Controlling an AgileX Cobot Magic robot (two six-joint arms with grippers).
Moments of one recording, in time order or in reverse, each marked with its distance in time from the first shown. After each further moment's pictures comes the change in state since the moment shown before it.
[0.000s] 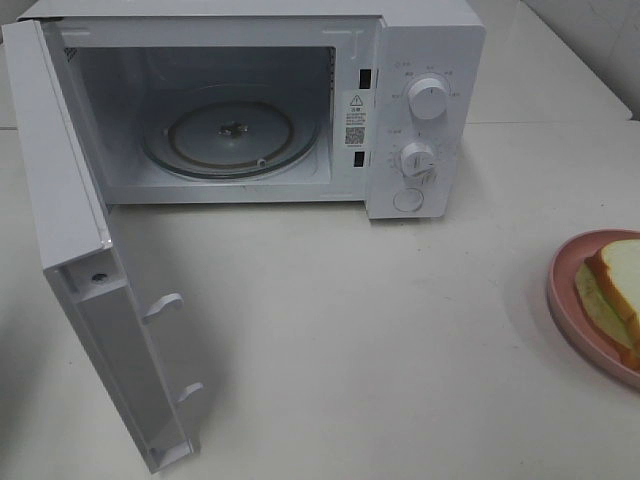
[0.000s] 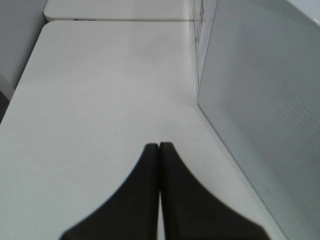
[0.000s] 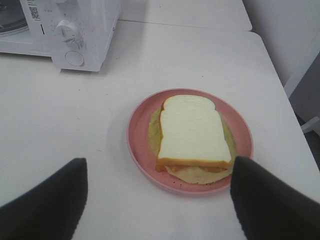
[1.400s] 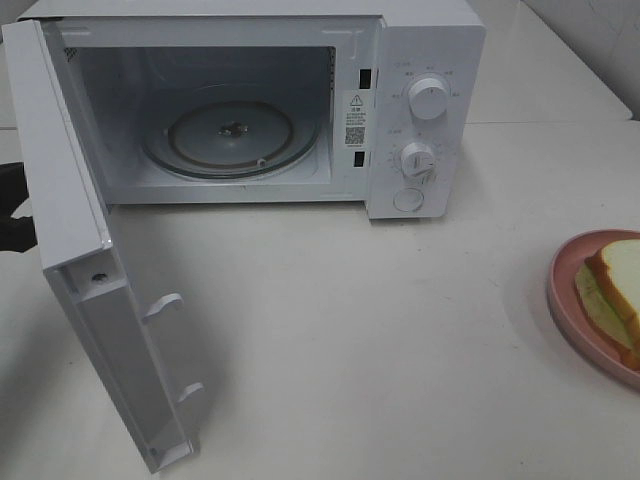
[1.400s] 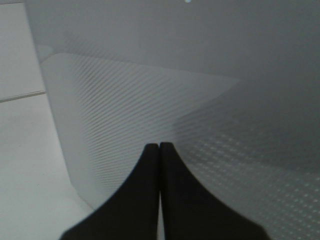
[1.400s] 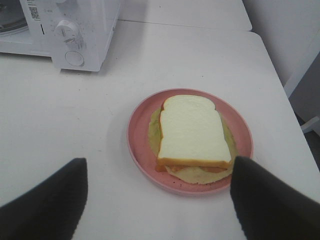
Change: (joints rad) left arm -0.055 0.698 0.258 0.472 -1.323 -0.240; right arm 0.000 0.000 0.000 0.000 0.000 0.000
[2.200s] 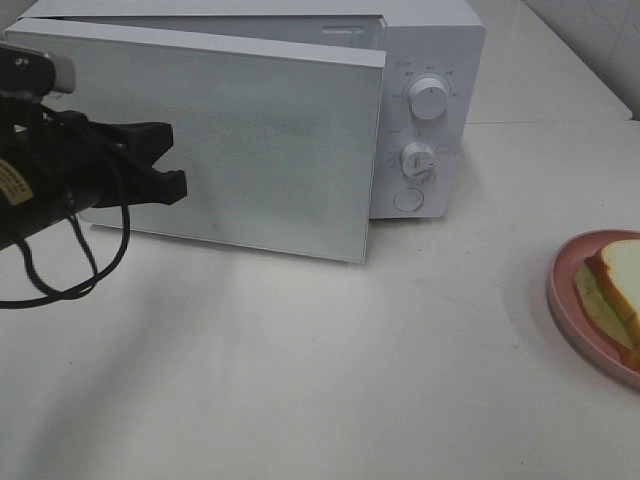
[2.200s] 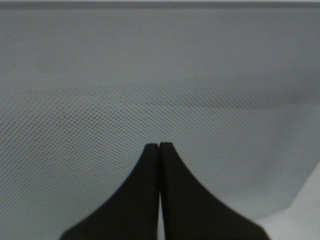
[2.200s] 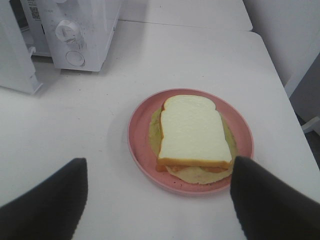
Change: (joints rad) left arm -0.436 0.126 -0.247 -0.384 0.130 0.132; right arm 0.000 0.000 0.000 0.001 0.000 0.000
